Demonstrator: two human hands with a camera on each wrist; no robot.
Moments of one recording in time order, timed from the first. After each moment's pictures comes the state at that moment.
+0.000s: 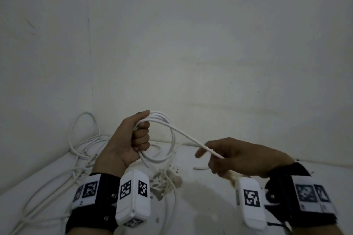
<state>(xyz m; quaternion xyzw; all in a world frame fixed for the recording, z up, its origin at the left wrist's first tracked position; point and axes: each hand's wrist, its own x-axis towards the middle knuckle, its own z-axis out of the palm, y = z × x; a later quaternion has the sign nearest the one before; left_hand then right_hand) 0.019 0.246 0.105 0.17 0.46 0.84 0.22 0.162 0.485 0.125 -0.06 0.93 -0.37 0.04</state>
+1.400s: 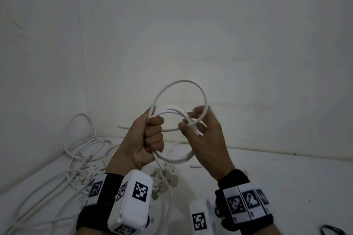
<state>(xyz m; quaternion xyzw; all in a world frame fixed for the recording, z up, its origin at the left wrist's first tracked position) 0.038 0.284 0.107 0.24 0.33 0.84 0.35 0.129 0.424 0.095 -0.08 0.74 -0.55 -0.38</state>
